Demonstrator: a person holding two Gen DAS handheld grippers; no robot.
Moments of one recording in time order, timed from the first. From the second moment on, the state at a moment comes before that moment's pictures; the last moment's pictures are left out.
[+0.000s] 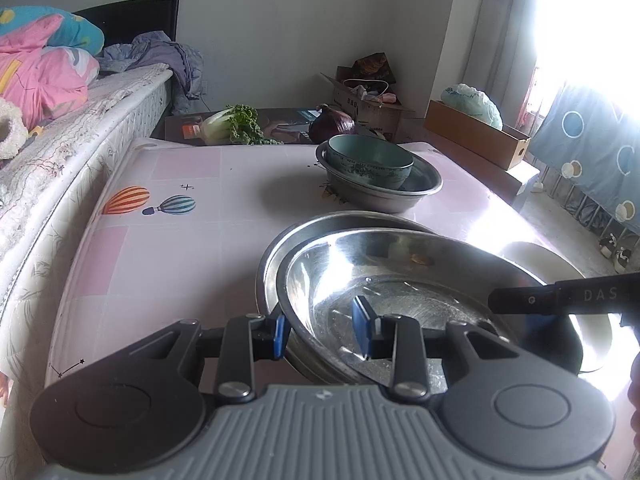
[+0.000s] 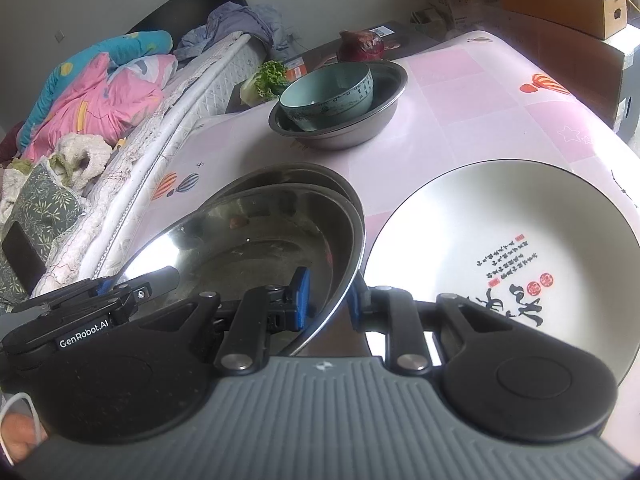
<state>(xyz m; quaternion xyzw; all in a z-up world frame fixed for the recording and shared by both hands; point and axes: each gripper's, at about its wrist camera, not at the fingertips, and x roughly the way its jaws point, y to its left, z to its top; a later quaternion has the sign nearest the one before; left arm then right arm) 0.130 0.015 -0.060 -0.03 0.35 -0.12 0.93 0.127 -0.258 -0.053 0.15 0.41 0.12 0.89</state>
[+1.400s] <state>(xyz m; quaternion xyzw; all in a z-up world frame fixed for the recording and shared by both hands) 0.114 0.016 -0.046 -0.06 0.36 -0.08 0.93 0.130 -0.294 -0.030 0.20 0.36 0.12 0.91</state>
